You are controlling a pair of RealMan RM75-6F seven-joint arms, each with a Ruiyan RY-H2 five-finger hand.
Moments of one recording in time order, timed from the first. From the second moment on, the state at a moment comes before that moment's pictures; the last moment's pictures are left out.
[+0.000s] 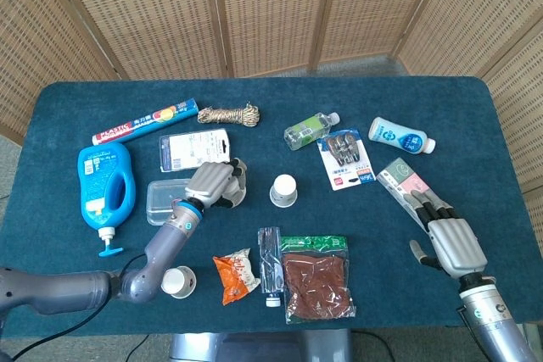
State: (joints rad) left arm -0.97 -1.63 -0.23 -1.51 0.75 0.93 0.37; right arm 0.29 -1.04 0.02 -1.85 -1.41 1.25 -0.12
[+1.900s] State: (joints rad) left arm -1.02 -1.88 -0.31 -1.27 0.76 0.91 0.42; right arm 0.25 -1.00 0.03 -1.81 -1.46 1.26 0.01
